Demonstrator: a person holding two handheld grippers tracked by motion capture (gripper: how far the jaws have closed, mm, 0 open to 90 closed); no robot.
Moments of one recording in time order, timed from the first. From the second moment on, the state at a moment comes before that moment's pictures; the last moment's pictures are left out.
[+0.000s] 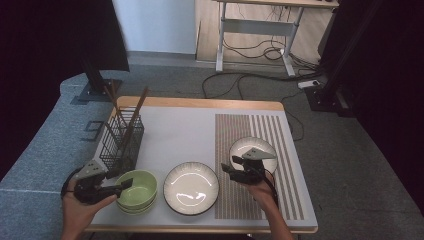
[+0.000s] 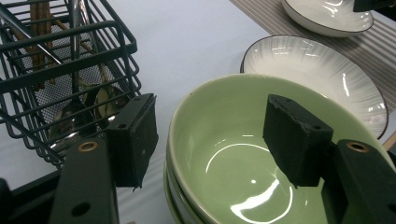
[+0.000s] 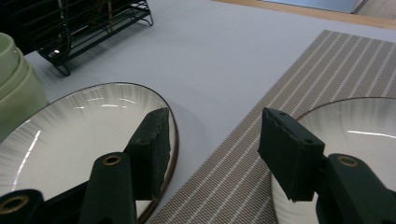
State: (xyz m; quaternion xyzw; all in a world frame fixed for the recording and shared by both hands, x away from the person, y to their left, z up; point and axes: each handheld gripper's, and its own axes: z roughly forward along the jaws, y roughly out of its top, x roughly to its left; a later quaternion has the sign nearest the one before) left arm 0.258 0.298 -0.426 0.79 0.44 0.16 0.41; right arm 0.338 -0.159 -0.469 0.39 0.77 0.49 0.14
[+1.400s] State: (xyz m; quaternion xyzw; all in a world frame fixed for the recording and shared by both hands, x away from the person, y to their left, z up) left arm 0.264 0.301 -0.436 0.79 0.44 0.14 0.40; right arm 0.322 -0.032 -0.455 0.26 0.82 0.51 0.06
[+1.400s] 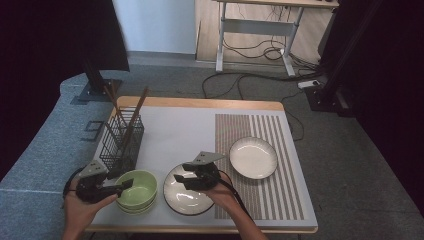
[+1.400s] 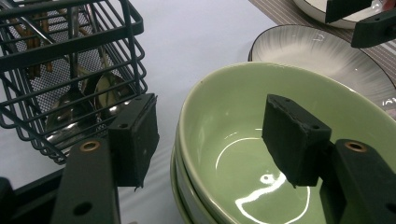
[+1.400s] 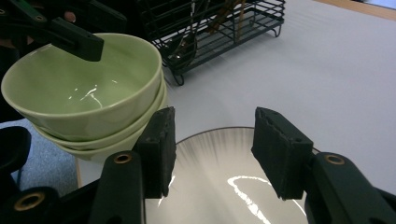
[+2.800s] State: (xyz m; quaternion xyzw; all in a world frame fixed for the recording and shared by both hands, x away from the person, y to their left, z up) left arm 0.263 0.305 -0.434 0.78 0.44 0.12 0.42; right arm 0.320 0.053 -0.458 0.23 0.86 0.45 0.03
